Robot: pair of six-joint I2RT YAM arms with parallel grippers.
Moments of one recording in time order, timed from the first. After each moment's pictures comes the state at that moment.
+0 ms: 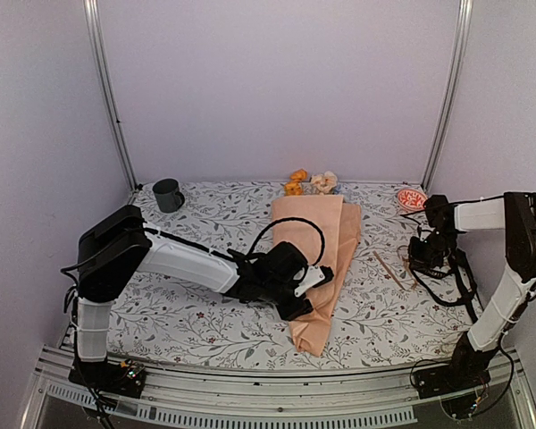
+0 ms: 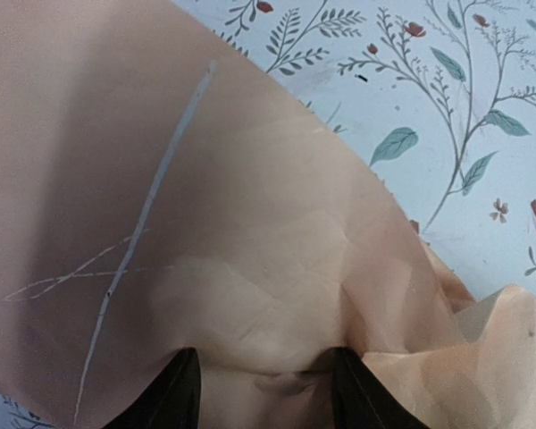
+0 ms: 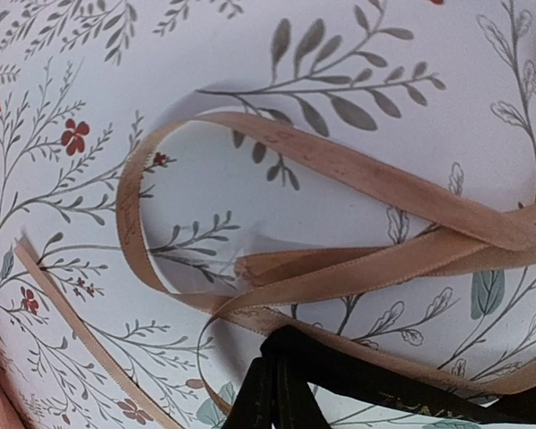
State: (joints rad) left arm -1.10 2.10 1.29 -0.08 0.01 0.12; right arm 0.02 1.72 0.96 -0.52 -0.08 0.34
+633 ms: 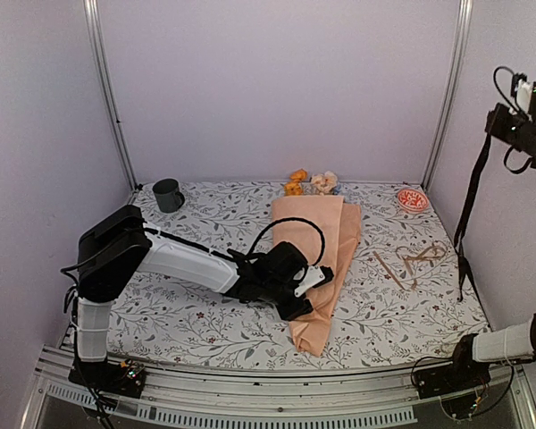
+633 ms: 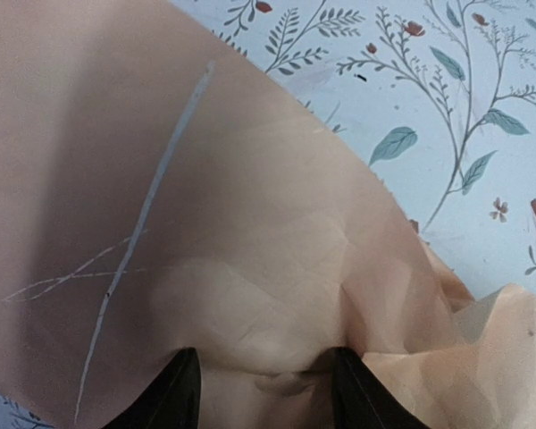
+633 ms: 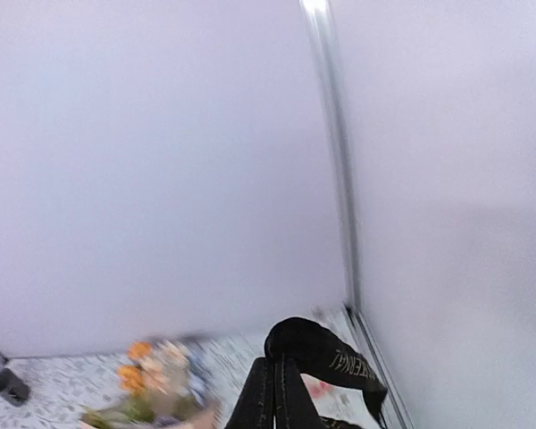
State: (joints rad) left arm -1.10 2.10 1.29 -0.08 0.02 0.12; right arm -0.18 1.22 1.54 -0.60 -0.01 0.22
